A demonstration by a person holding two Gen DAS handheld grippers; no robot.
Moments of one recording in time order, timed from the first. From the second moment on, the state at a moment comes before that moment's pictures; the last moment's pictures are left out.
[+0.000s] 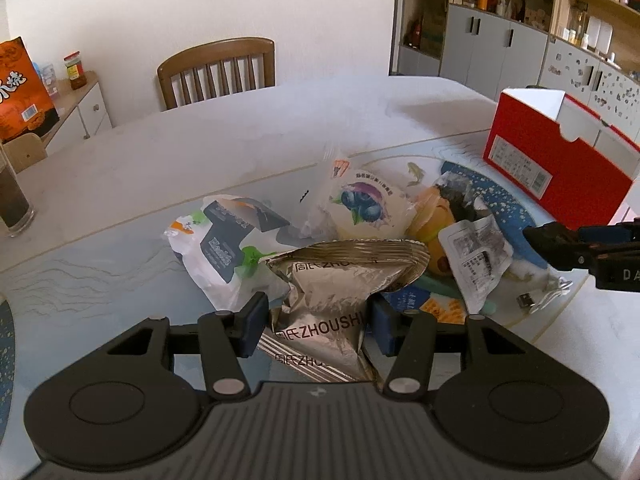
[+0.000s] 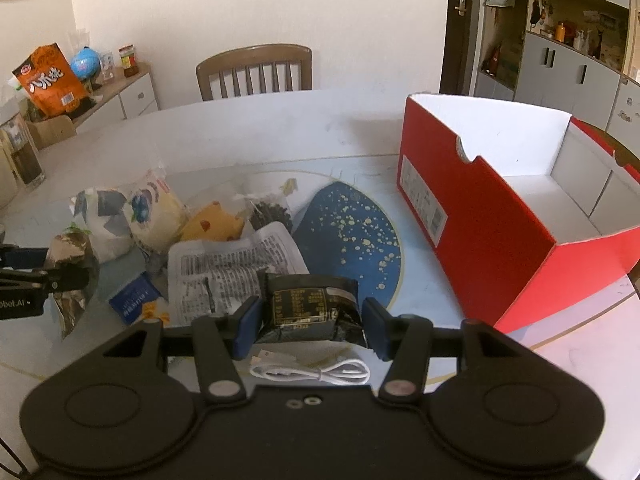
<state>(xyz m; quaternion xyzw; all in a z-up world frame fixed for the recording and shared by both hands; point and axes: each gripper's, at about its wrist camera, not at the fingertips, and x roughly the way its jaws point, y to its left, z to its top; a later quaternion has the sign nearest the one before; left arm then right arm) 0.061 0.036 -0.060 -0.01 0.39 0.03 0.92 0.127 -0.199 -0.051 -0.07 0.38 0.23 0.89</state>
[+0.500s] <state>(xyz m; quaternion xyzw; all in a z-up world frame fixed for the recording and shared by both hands) 0.039 0.032 -0.018 -0.02 0.38 0.03 0.93 0.102 -0.204 -0.015 -0.03 0.37 0.24 0.90</state>
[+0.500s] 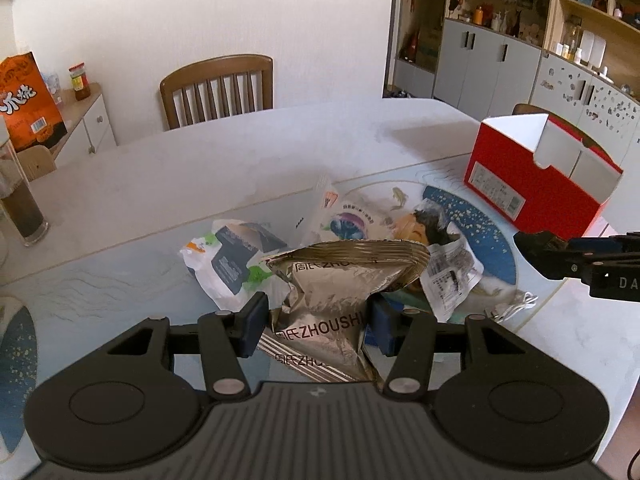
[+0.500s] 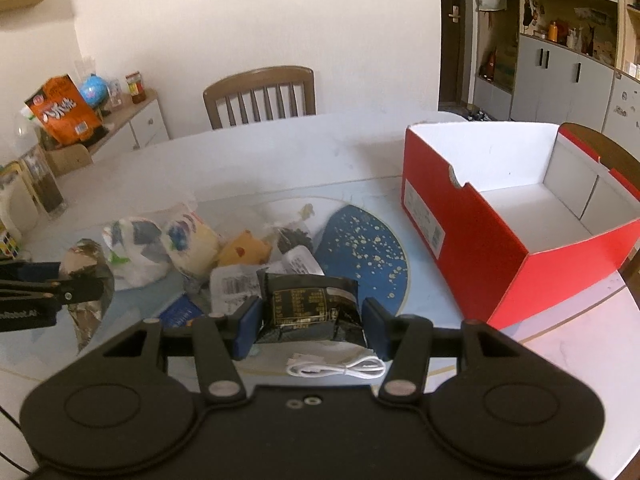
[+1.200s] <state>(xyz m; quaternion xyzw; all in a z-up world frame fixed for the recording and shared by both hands) 0.031 -0.003 0.042 -0.04 0.36 -0.02 0.93 0.086 -0.241 0.045 0.01 0.34 0.25 0.91</state>
